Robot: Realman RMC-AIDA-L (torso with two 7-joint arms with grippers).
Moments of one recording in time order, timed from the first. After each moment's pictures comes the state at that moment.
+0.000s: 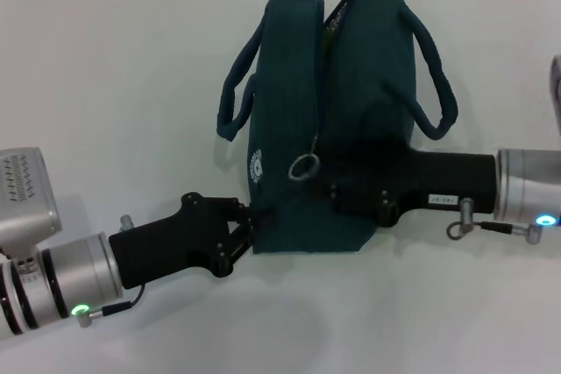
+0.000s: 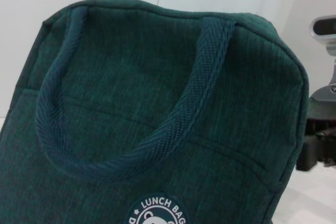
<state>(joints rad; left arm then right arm) -0.36 -2.09 0.93 0.25 1.59 1.47 -0.92 0.62 2.02 -1.61 -0.43 -1.10 -1.35 1.19</state>
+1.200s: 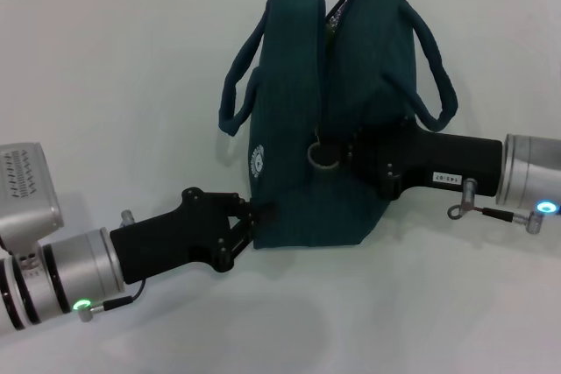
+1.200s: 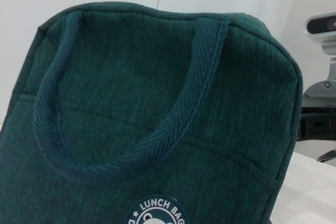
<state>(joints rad) -0.36 -2.09 0.93 0.25 1.58 1.46 -0.91 0.61 2.03 -1.59 -0.42 -1.04 -1.31 1.19</state>
